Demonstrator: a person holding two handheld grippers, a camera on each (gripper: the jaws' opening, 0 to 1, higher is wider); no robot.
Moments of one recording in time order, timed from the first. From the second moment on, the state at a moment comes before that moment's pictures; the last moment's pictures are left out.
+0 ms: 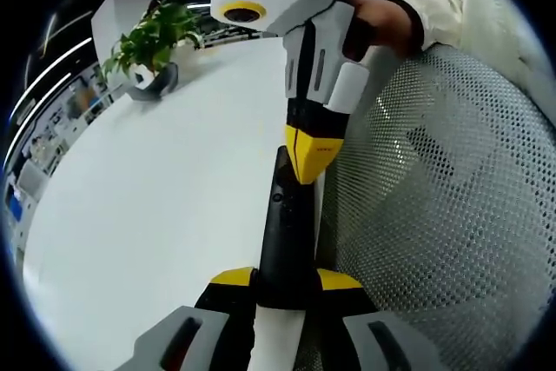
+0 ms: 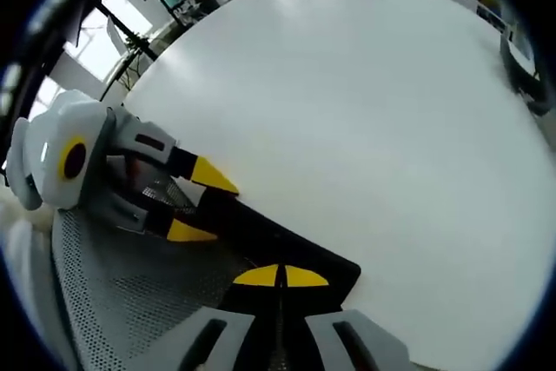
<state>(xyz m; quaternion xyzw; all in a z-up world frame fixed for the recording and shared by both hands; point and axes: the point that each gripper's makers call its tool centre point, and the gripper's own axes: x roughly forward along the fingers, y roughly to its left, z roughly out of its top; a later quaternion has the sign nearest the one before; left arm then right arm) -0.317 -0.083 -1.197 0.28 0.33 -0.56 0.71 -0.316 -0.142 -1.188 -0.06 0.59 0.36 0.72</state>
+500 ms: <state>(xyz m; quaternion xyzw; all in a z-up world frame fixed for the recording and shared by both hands) -0.318 -0.083 -1.197 0.29 0.32 -0.56 0.71 -0.317 -0.142 -1.186 -0.04 0.59 0.35 0.72</state>
